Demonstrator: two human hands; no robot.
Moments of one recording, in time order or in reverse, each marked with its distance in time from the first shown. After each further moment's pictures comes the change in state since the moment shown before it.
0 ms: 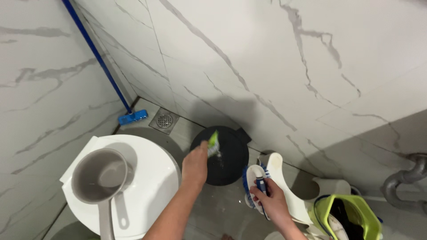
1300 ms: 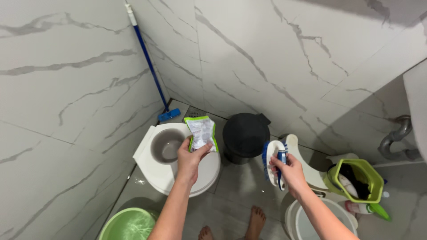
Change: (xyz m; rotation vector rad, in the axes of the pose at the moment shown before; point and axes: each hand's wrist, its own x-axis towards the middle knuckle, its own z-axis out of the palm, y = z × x) left_hand -0.144 -0.057 -0.206 -1.544 0.116 -0.344; right_hand -0.145 -0.082 0.033 0.307 0.027 -0.081
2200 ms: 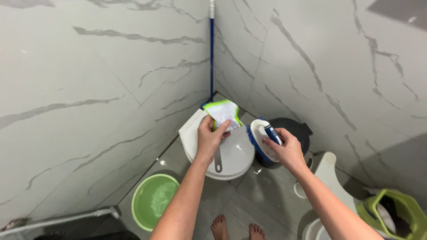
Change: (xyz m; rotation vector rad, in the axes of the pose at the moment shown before) left_hand -0.057 0.085 -0.054 0.120 0.088 0.201; right_hand -0.075 -0.099 0.146 -0.555 -0.280 -0.400
